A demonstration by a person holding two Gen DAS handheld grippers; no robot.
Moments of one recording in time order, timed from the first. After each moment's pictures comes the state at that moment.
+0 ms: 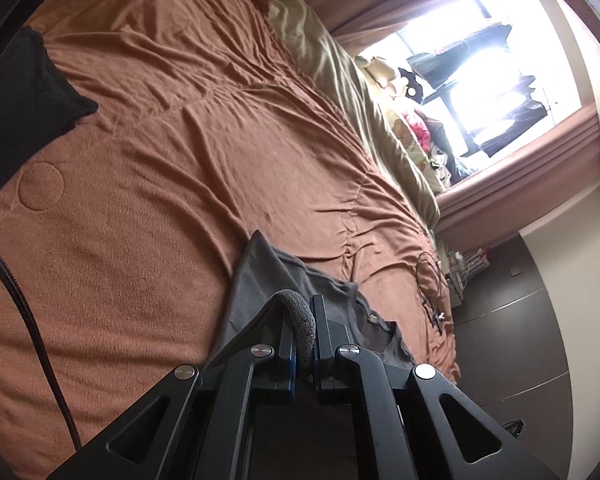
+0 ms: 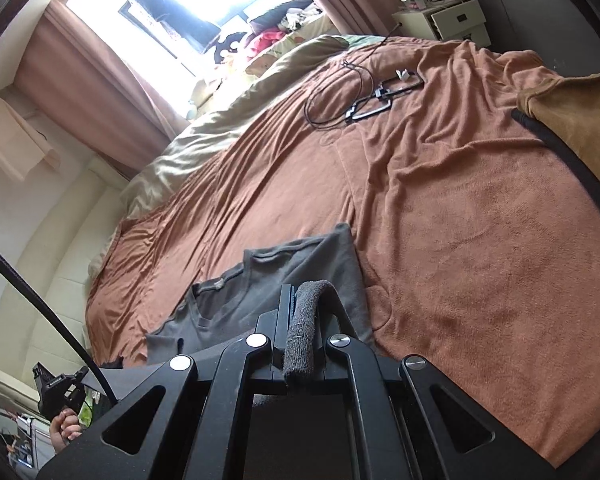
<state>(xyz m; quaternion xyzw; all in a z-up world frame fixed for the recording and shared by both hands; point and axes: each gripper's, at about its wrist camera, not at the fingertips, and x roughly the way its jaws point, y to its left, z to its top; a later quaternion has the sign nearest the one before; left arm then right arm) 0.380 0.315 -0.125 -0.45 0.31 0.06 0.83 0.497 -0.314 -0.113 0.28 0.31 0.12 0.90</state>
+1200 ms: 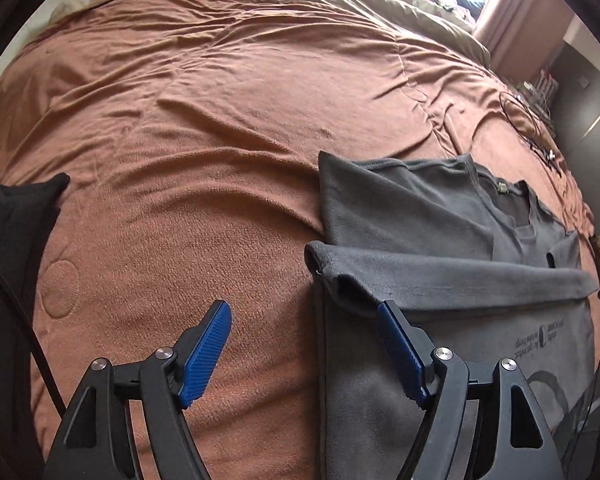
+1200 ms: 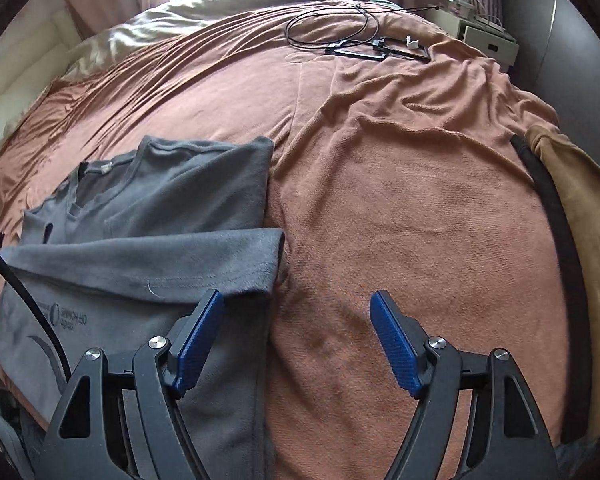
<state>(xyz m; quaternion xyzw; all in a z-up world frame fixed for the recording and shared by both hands) 0.435 0.289 -0.177 -0.14 0.51 0.07 0.85 0.519 -0.264 -0.109 0.02 0.43 0.05 0.90</state>
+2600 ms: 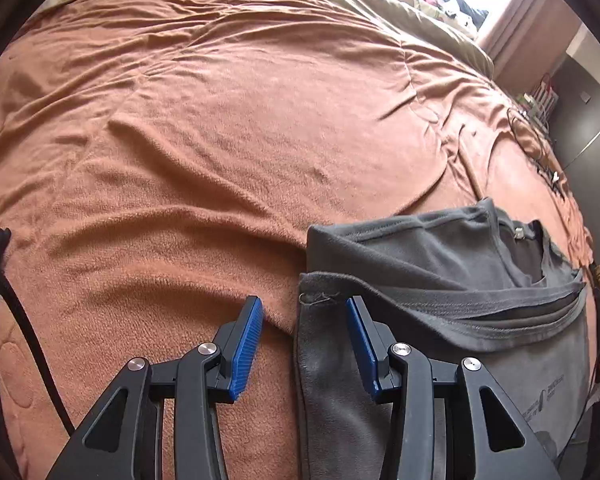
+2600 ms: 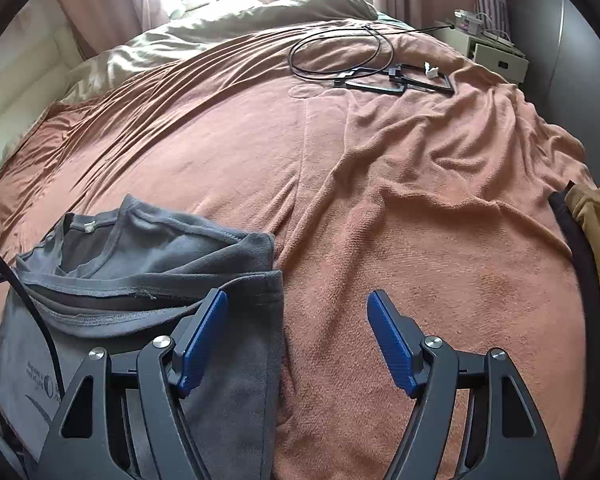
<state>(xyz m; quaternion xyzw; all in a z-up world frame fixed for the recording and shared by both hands) 0.519 0.312 -0.208 -0.16 0.51 0.05 0.85 0.616 -0.258 -0.126 0.04 0.39 0.06 0.92</state>
